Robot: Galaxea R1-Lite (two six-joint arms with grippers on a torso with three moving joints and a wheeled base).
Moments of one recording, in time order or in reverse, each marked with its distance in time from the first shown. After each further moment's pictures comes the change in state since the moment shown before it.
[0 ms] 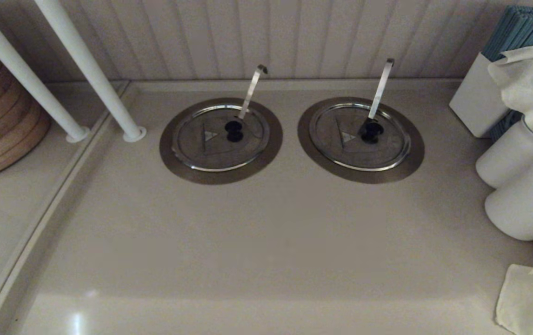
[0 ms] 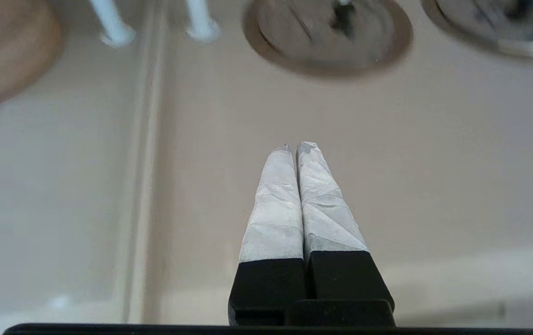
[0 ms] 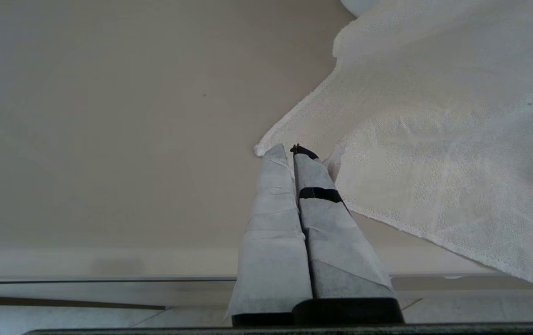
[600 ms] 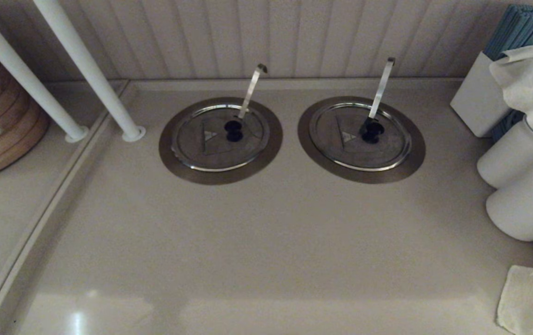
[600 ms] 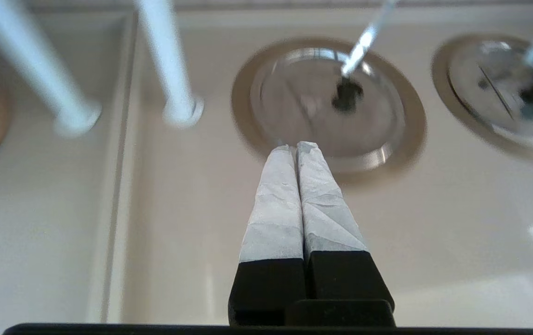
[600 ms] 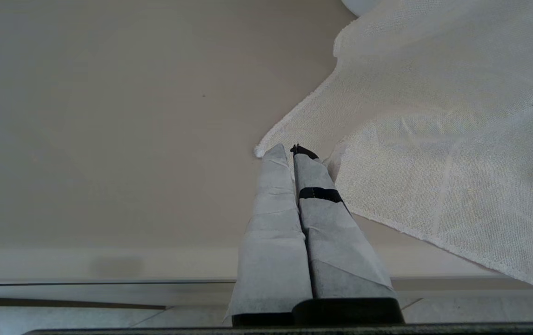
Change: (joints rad) left arm -0.097 0.679 -0.246 -0.426 0.080 -0.060; right arm 0.000 0.000 0.000 0.000 0.000 0.000
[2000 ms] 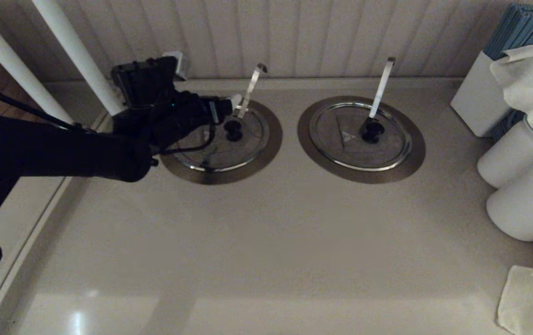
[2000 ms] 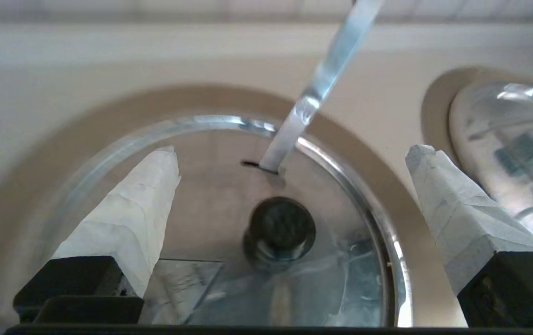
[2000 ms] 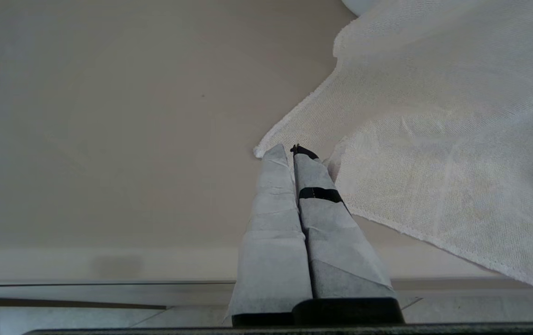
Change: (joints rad) left arm -0.235 1.191 -0.766 -0.482 0.009 -0.071; right arm 0.000 0.000 0.000 0.000 0.000 0.000
